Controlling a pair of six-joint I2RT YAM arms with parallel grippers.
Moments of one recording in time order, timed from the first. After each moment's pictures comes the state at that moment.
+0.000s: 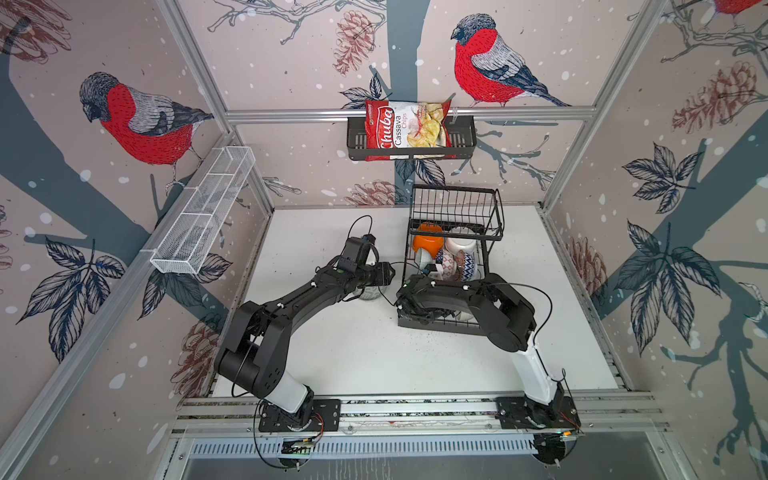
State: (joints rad) left arm -0.45 1.55 0.96 -0.20 0.27 -0.44; right arm 1.01 2.19 1.49 -1.59 1.12 0.97
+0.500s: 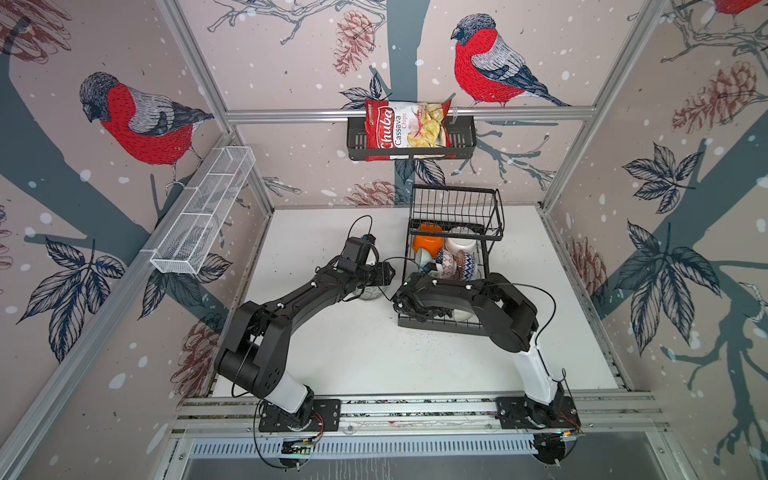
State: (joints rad) left arm -0.45 1.55 0.96 -0.20 0.26 -0.44; right arm 1.01 2.16 1.50 -1.49 1.03 0.97
